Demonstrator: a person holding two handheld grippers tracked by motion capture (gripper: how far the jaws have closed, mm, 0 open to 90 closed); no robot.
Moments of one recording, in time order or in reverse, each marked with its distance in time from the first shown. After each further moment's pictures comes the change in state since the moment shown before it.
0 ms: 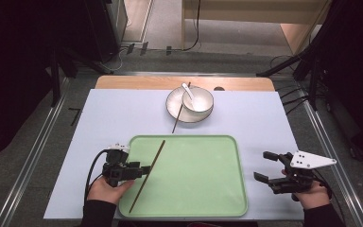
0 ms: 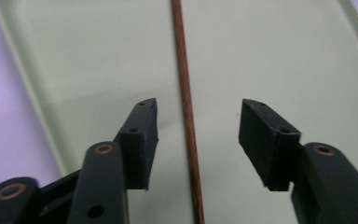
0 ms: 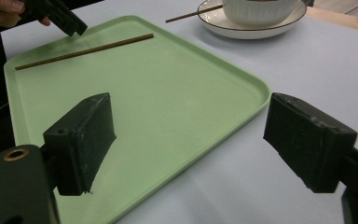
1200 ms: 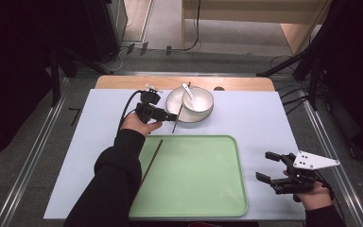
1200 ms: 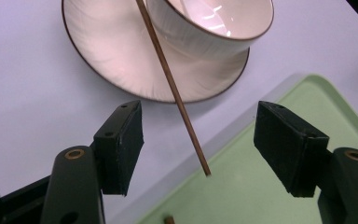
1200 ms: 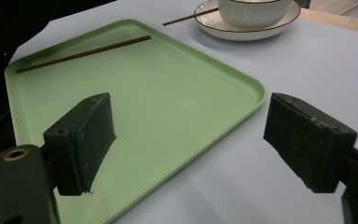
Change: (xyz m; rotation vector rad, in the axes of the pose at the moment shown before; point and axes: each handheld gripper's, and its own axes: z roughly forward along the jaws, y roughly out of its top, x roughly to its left) left arm -0.007 0.173 0.069 0.012 0.010 0.190; right arm -0.001 -0.002 -0.005 -0.014 -0.008 0.014
